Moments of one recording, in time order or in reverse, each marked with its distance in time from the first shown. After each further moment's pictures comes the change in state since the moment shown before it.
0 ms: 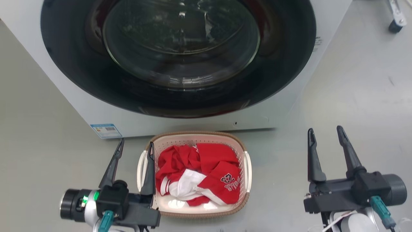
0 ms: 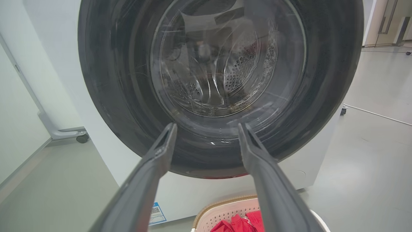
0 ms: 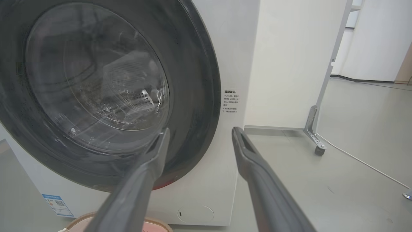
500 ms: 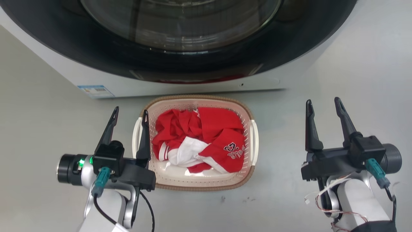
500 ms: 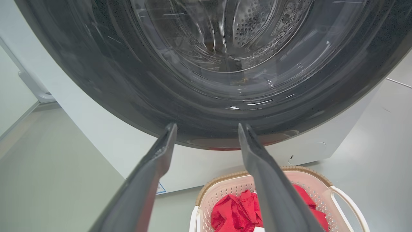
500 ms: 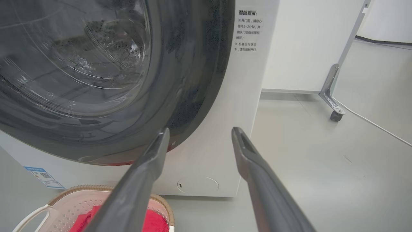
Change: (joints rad) left arm -0.238 -0.007 0.024 0.214 -0.032 -0.019 0.000; right arm -0.216 0.001 -0.011 0.190 0.017 0.023 0.000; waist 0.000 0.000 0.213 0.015
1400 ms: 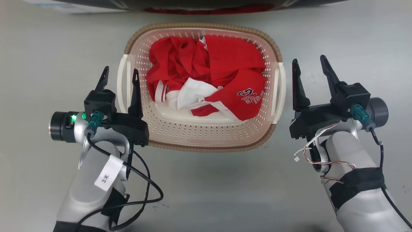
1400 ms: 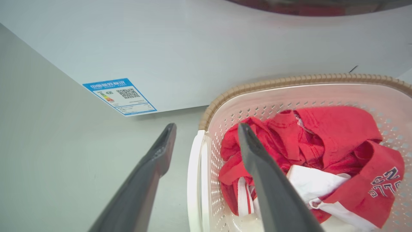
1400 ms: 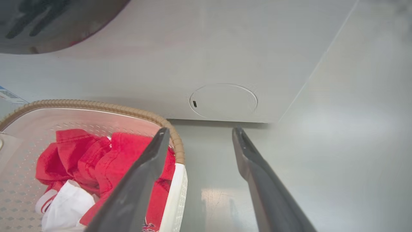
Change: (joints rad) left arm -0.339 -0.021 0.034 0.363 -0.041 -0.016 0.000; right arm -0.351 0.010 0.066 0.339 0.040 0.026 0.000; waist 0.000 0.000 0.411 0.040
